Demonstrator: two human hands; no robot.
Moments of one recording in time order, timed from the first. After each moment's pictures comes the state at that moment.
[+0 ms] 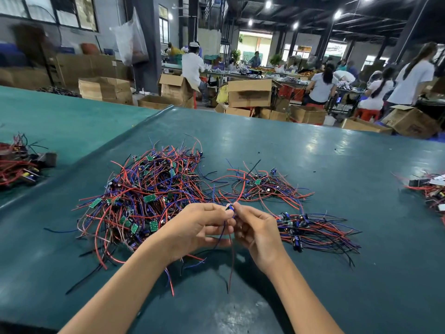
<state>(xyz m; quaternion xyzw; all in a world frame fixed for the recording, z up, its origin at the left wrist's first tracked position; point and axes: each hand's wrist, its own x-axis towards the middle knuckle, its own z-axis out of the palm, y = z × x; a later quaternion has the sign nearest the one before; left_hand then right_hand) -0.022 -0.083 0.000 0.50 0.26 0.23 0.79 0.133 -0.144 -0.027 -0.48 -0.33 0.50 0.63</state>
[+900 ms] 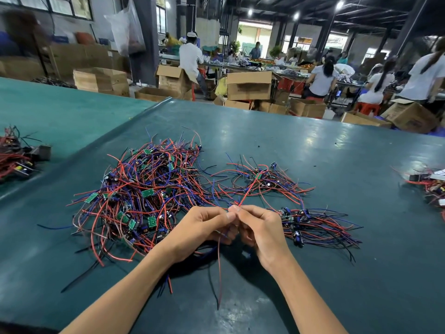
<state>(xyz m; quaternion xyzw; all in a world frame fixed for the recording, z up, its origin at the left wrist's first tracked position) -0.014 -0.076 -0.043 0.62 0.20 0.29 0.70 0.142 -0.145 -0.038 -0.54 -0.37 0.41 0.63</state>
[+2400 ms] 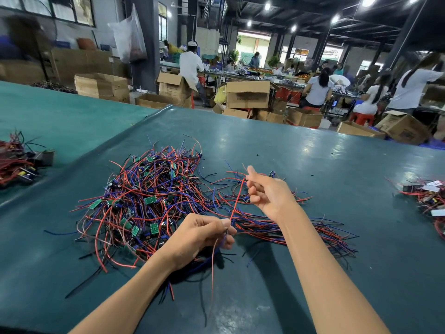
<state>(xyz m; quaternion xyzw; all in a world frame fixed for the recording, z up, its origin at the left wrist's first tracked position) -0.022 -0.077 -0.043 0.57 0.22 0.32 0.73 0.186 -0.078 0.031 -0.54 -0.24 0.49 0.64</state>
